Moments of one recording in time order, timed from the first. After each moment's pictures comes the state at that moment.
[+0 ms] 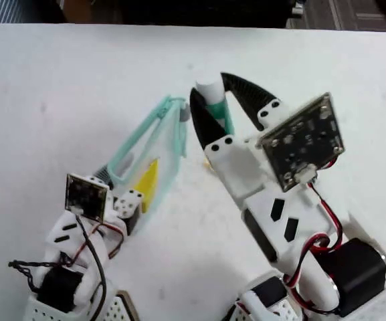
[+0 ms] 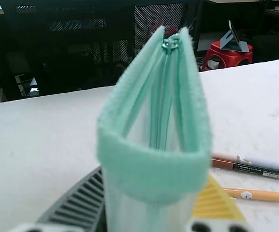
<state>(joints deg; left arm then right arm) 15.2 -104.6 81.8 47.3 3.6 -30.4 -47.5 -5.9 66.5 13.0</state>
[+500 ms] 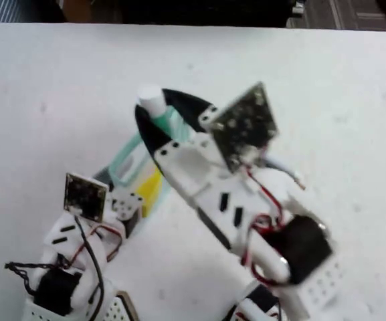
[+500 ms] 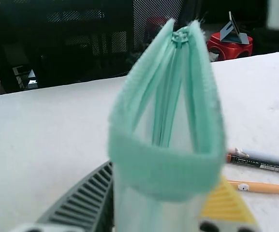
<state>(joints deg) 15.3 -104.5 79.7 50.9 3.6 -41.8 -47.6 12.0 50.9 5.3</state>
